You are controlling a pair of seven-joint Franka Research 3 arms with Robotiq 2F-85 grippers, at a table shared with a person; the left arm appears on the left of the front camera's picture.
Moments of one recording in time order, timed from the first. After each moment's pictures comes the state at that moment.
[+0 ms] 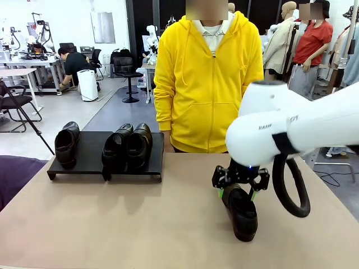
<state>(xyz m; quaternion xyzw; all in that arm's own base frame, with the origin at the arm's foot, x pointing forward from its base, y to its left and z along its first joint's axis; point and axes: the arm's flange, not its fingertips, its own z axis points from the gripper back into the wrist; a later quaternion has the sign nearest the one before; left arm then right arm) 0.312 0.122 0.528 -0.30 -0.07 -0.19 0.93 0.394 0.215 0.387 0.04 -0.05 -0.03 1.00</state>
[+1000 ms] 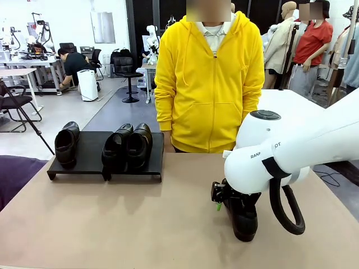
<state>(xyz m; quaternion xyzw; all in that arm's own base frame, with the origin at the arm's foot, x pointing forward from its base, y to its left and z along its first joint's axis) 0.312 0.122 0.528 -0.30 -0.07 -0.19 0.93 0.407 0.215 0.337 0.06 -0.07 -0.03 1.00</state>
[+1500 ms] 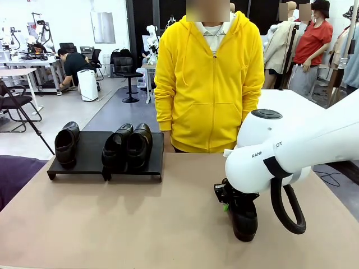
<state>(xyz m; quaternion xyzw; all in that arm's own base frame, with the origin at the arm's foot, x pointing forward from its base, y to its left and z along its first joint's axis) 0.312 0.122 0.528 -0.30 -0.07 -0.19 0.93 0.407 0.211 0.341 0.06 -0.08 -0.04 0.99</state>
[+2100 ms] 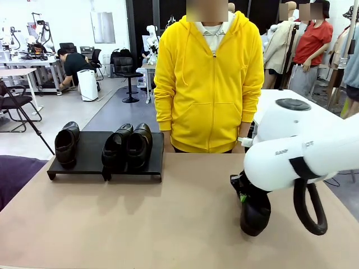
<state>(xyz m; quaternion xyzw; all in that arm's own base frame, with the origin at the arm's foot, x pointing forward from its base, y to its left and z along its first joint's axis) 0.312 0.122 0.529 -0.30 -0.07 -0.19 0.93 0.384 0.169 0.392 0.06 -0.14 -0.08 0.99</state>
